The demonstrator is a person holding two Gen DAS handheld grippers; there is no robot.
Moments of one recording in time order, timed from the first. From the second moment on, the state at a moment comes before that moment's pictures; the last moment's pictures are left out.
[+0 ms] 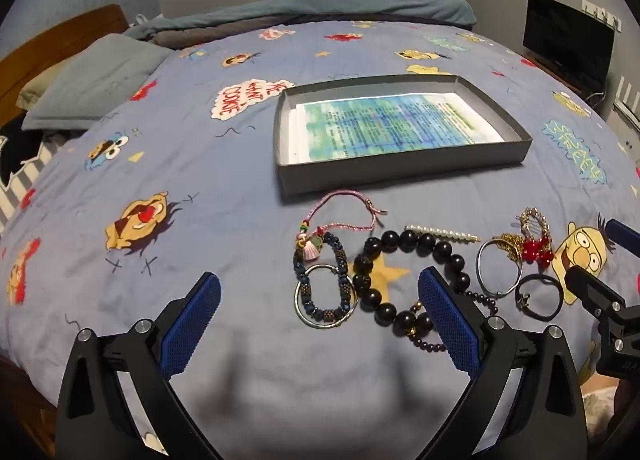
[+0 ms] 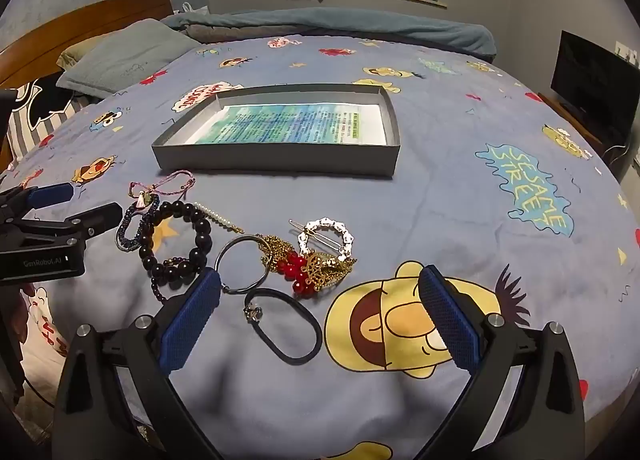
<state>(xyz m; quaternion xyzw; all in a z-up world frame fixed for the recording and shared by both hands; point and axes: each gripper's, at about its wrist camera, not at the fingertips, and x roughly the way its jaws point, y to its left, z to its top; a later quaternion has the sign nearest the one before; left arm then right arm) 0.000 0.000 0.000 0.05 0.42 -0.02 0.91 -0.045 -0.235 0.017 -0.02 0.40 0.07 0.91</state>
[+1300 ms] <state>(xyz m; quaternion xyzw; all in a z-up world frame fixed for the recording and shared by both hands) -0.006 0.005 0.003 0.03 0.41 -0.03 0.91 -0.050 -0.240 0.015 -0.01 0.40 0.07 0.92</state>
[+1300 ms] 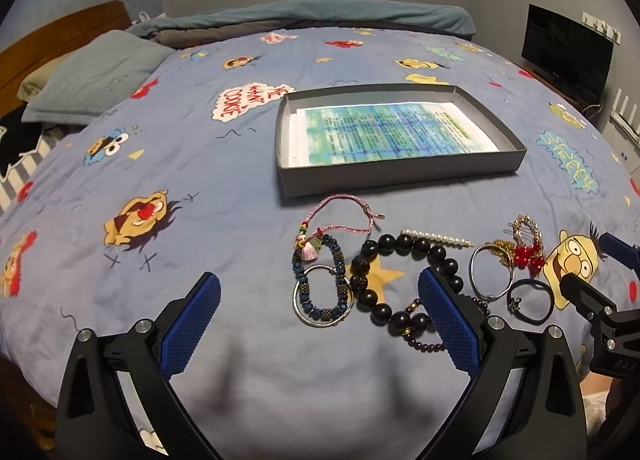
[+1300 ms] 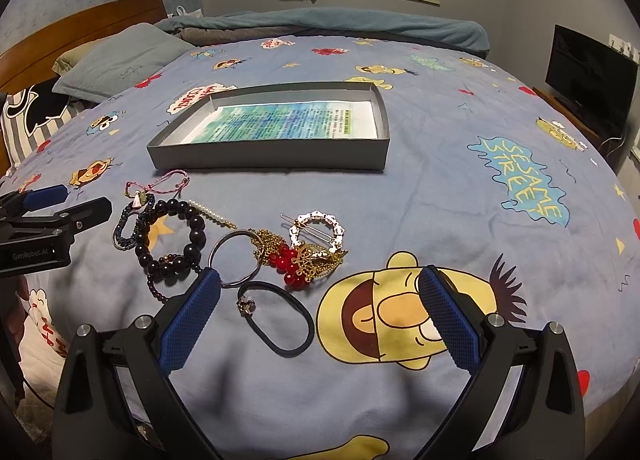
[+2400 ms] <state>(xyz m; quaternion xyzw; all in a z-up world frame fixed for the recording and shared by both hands) -0.004 0.007 0.002 0.03 0.41 -0.03 0.91 -0.048 -0.242 0.013 -0.01 0.40 0.07 0.91</state>
